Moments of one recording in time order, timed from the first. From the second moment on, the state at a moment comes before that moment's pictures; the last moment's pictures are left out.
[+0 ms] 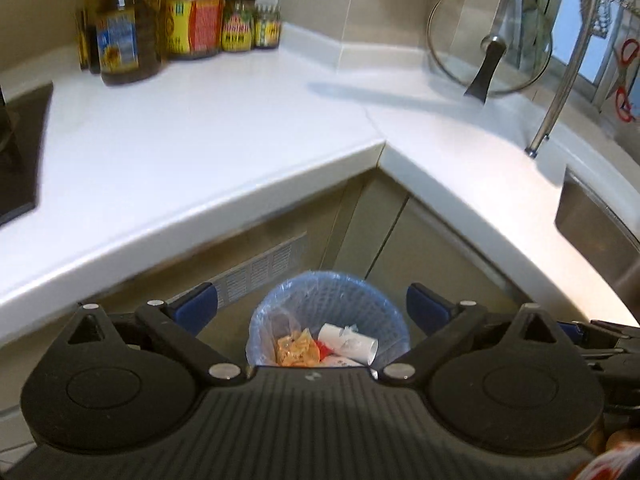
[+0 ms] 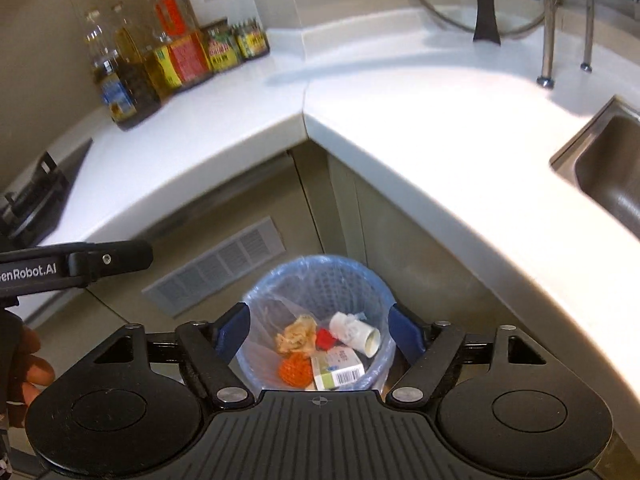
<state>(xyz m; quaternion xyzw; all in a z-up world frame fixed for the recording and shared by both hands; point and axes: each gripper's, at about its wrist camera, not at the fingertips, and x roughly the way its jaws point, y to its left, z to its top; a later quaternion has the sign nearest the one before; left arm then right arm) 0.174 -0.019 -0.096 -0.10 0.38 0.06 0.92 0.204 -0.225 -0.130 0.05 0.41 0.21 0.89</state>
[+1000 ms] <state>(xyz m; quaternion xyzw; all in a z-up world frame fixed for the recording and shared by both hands) 0.034 0.013 -0.037 -0.06 0.34 -0.04 0.94 0.006 -0.179 -0.059 0.08 0.32 0.07 0.94</state>
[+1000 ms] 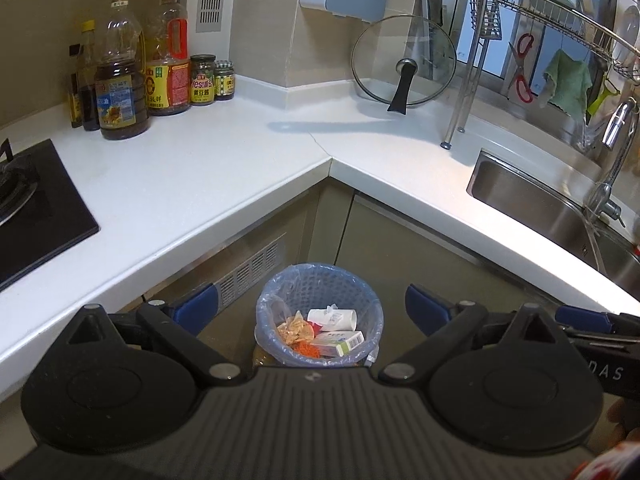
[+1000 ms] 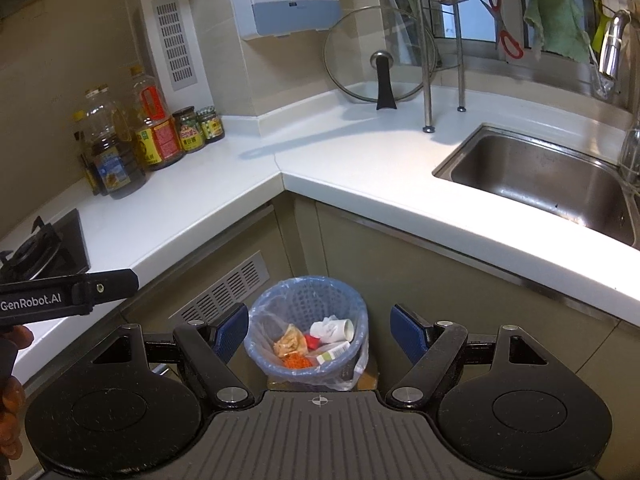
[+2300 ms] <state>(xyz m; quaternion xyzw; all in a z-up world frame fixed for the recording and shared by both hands) -0.002 -0.014 -0.030 -0.05 0.33 -0.03 0.94 -0.012 -0.194 -0.055 0.07 0.32 0.09 0.94</state>
